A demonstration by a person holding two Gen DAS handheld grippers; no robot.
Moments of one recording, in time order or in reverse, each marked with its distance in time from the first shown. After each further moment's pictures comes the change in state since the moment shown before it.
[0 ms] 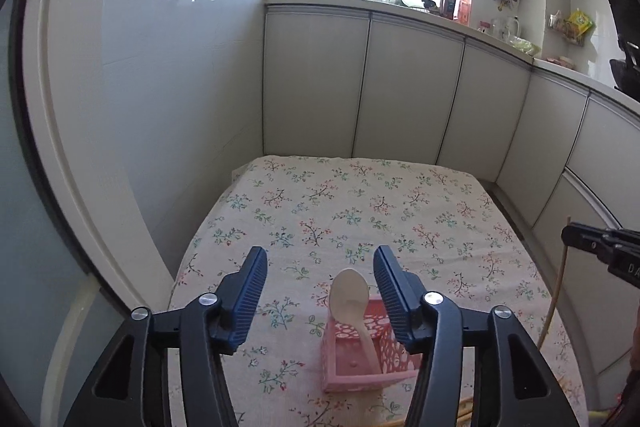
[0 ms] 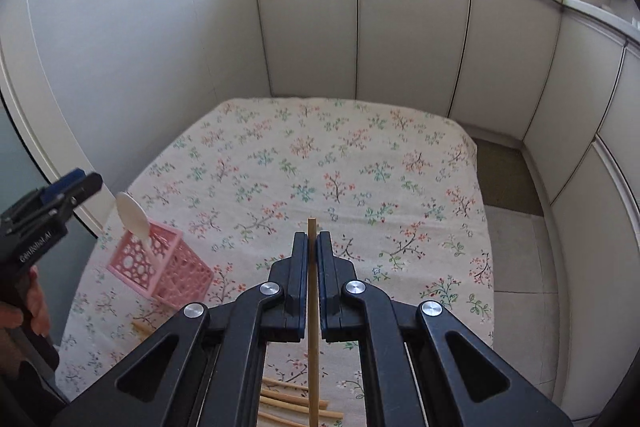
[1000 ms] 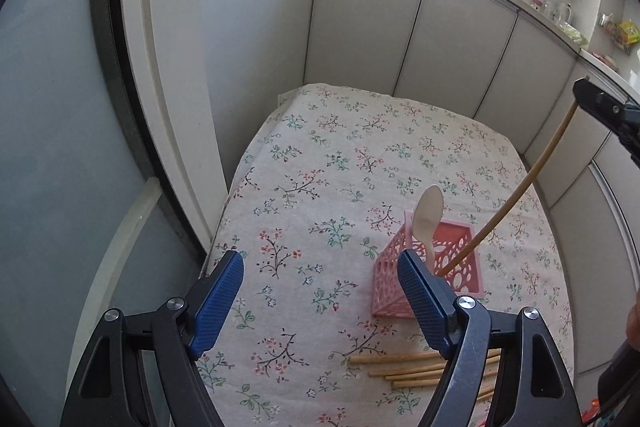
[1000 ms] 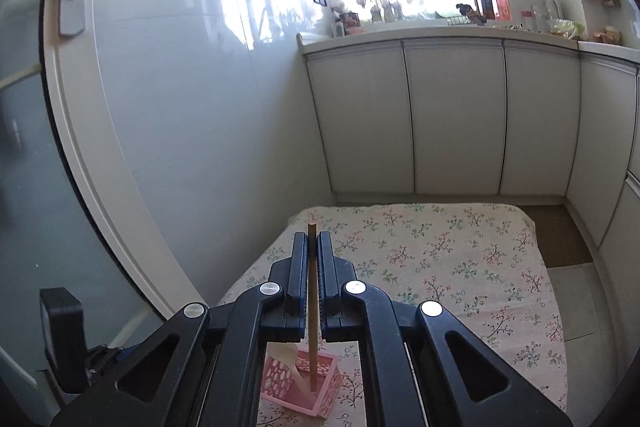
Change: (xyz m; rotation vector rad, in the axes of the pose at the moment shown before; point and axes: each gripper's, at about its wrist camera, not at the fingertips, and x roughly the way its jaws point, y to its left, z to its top) left arm -0.010 0.056 -0.027 -0.126 0.241 0.079; right arm -0.011 0.110 0.051 0.041 -0.254 0.134
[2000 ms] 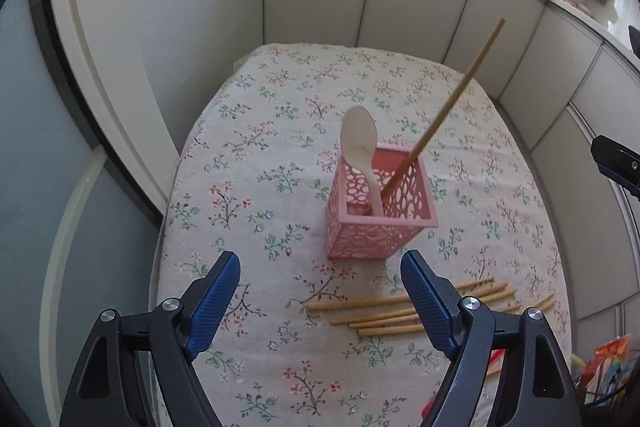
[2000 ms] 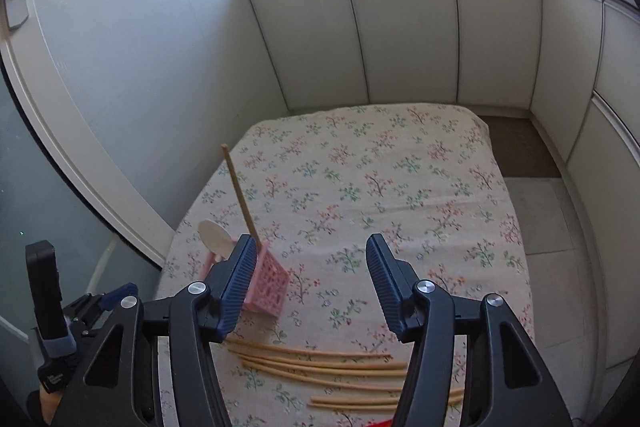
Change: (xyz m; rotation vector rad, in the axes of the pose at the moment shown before) left arm 0.003 -0.049 -0.033 0.138 0.153 -0.061; right arm -0.056 -0.086 -0.052 0.154 0.307 -0.112
